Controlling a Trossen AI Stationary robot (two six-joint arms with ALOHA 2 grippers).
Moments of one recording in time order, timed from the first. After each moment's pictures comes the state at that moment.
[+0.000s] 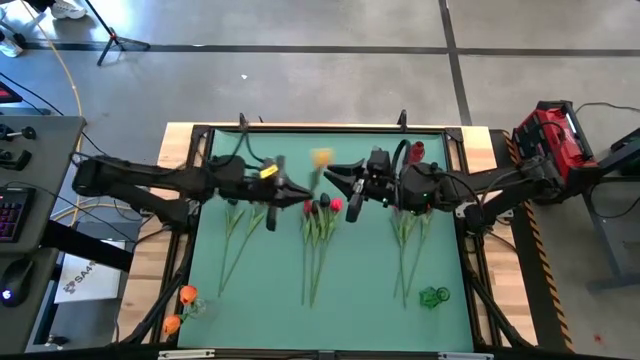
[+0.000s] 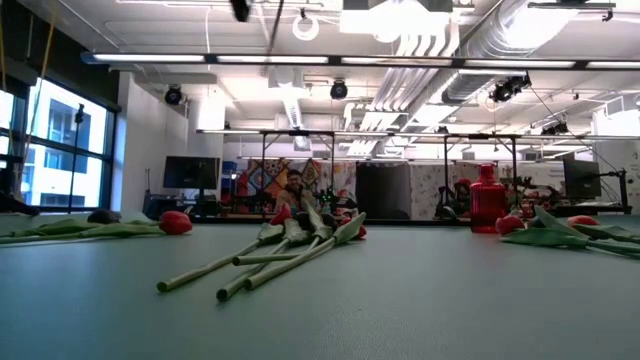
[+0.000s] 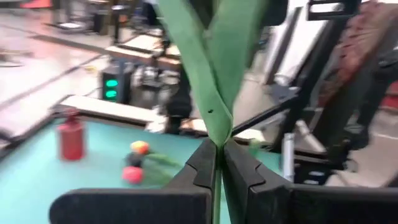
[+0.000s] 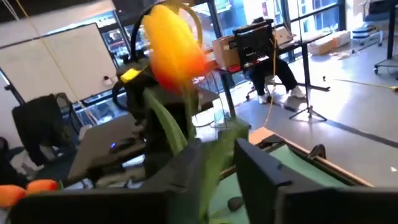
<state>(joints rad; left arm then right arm) -0.03 1.16 0.92 0.15 -0.02 -0.21 0.21 1.40 1.35 0.04 0.55 0.31</state>
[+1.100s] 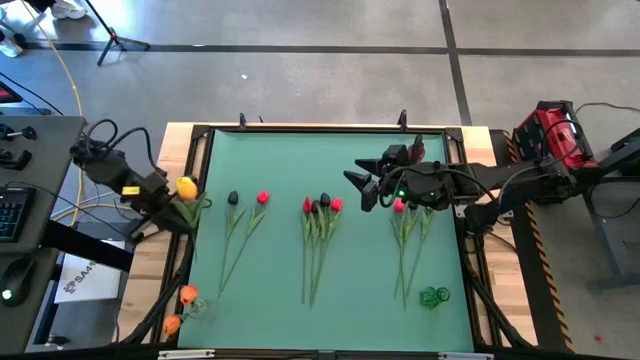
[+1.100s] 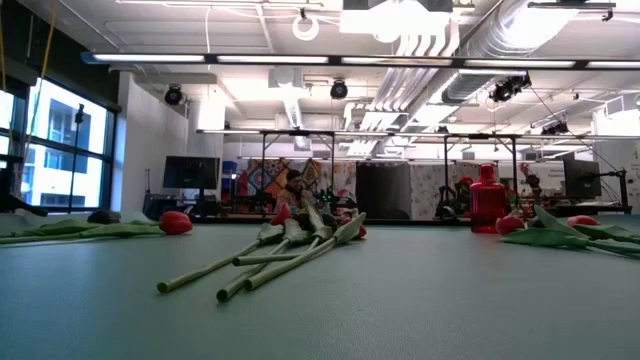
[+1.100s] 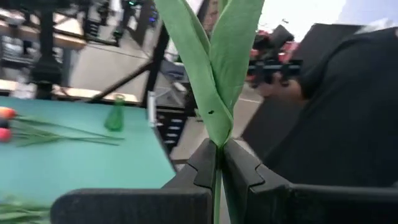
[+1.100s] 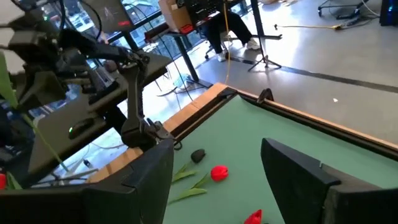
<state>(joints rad) -0.59 0.43 0.91 -0.54 -0.05 -0.35 0.21 1.30 1.35 -0.37 0.66 0.61</state>
